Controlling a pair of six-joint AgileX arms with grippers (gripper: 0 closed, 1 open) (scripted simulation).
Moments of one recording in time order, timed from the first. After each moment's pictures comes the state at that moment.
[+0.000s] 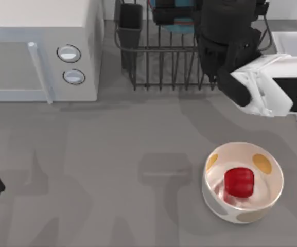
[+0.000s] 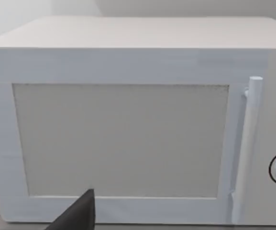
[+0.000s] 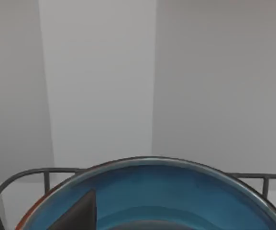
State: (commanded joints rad) left arm 0.00 0.00 0.00 0.00 0.00 0.00; right arm 0.59 1.95 1.24 0.68 0.59 0.02
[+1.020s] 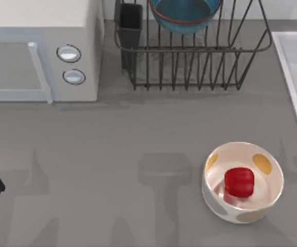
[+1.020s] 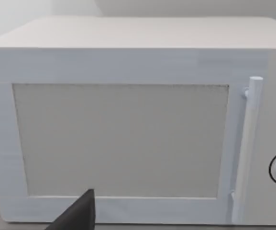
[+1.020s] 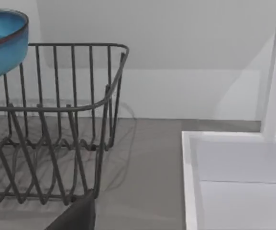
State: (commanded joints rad) left arm 0.00 0.00 0.00 0.00 0.00 0.00; right arm 0.10 0.31 0.12 0.13 0.02 0.03
